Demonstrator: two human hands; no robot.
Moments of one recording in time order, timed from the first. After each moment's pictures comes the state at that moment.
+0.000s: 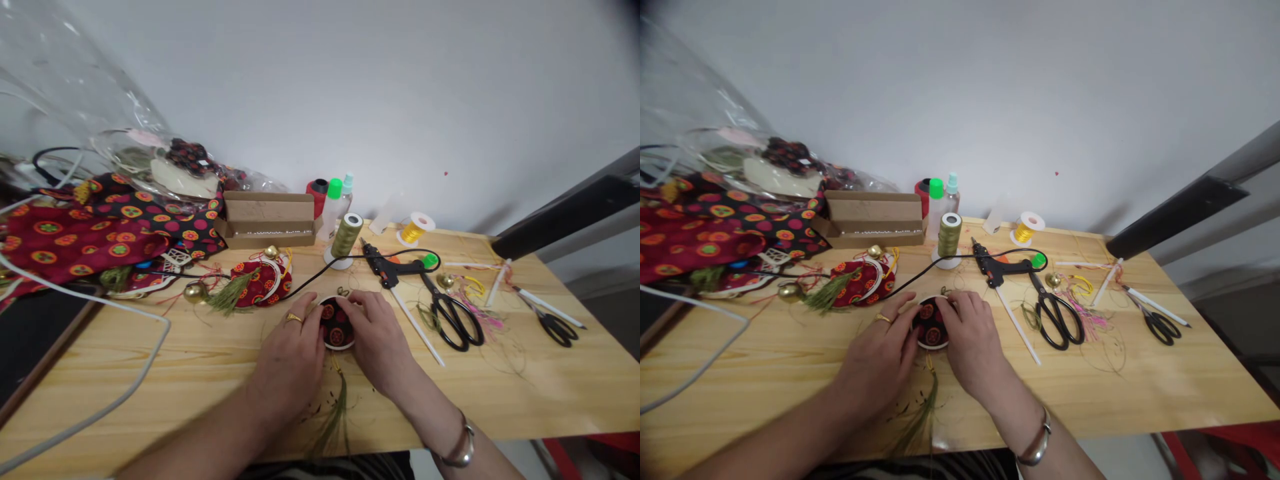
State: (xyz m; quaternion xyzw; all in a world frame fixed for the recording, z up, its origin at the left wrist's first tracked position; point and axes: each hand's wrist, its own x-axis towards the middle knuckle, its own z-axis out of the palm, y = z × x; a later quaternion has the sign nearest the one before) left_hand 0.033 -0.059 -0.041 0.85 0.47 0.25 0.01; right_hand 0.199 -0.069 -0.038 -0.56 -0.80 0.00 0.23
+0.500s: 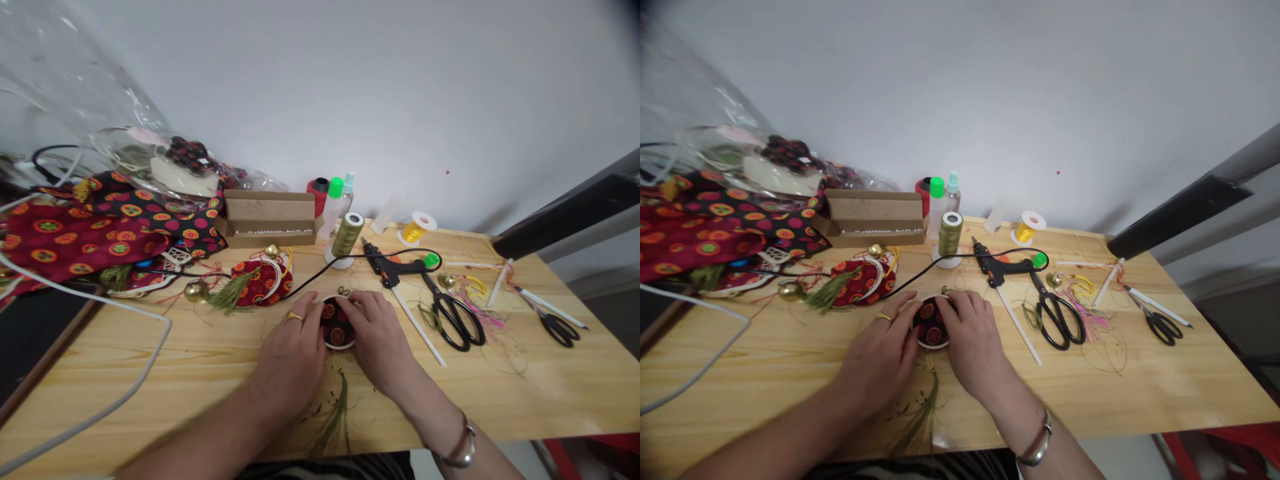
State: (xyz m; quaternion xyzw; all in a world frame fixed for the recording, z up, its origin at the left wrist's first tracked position) left_hand 0.034 -0.058 -0.041 0.84 0.49 0.25 0.04; right_hand 0.200 -0.069 -0.038 -0.55 -0.81 -0.02 0.20
